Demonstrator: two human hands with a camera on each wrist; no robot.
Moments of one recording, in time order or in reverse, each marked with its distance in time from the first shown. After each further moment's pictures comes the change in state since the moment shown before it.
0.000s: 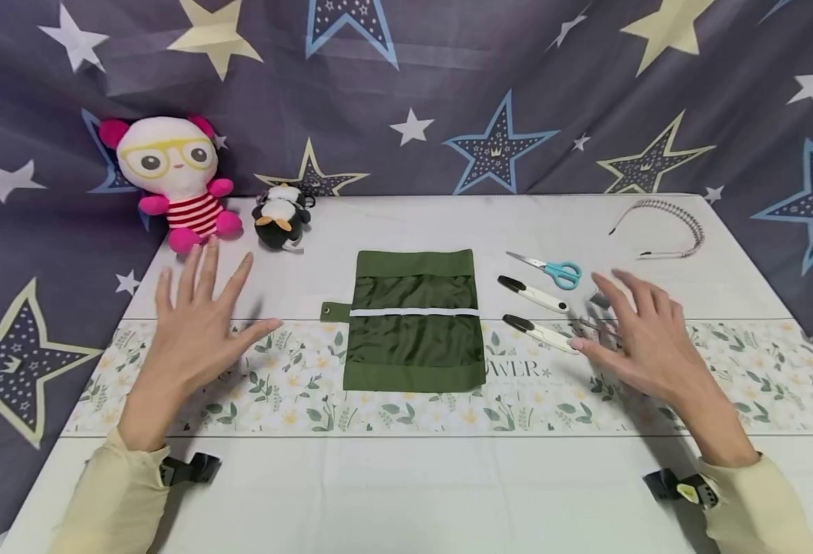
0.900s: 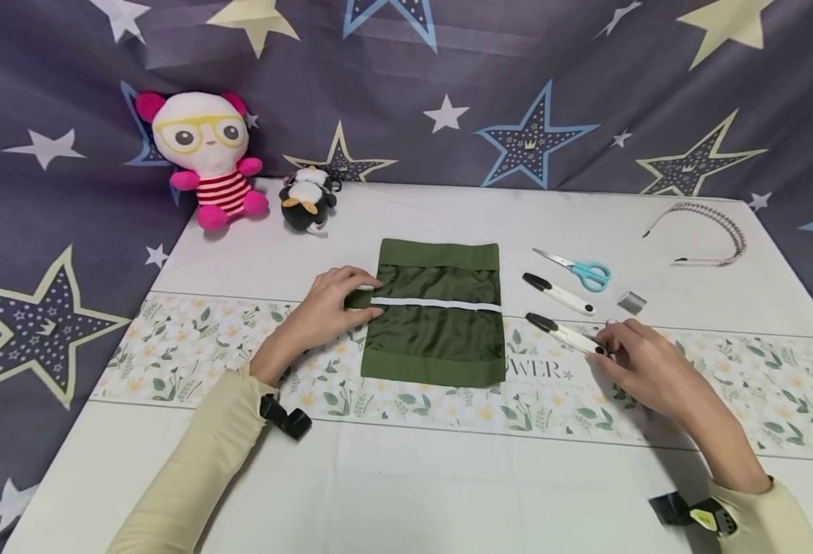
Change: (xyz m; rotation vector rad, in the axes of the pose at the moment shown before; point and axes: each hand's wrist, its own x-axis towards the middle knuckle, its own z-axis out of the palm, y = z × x) left_hand 0.054 0.056 0.080 -0.517 -0.143 0.175; right_hand -0.003 -0.015 0.028 0.106 -0.076 -0.072
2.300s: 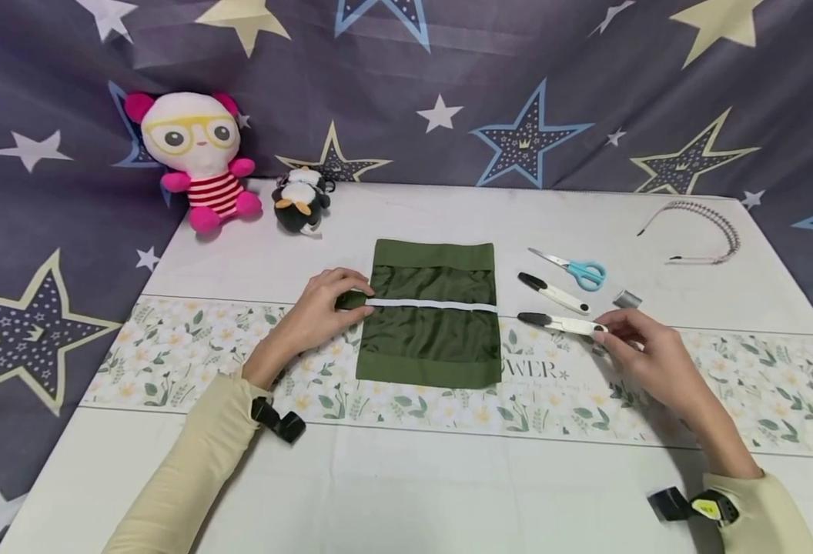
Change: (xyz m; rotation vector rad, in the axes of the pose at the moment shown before) left_hand -0.001 -0.007 0.004 -0.078 0.055 0.035; right_hand 0.000 0.007 0.002 0.306 0.117 0.191
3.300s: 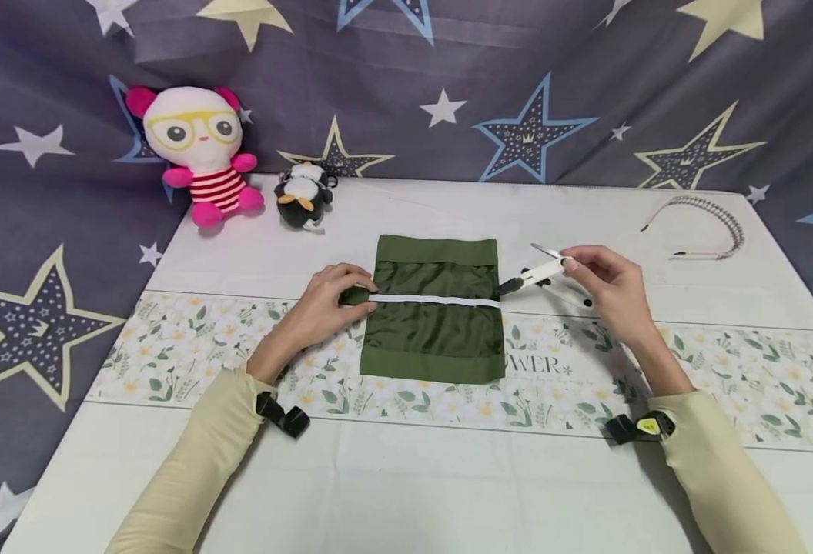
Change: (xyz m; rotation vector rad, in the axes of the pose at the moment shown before) left_hand 0.000 0.000 0.000 -0.019 0.003 0.004; right_hand 0.081 -0.015 0.030 0.530 0.171 -0.006
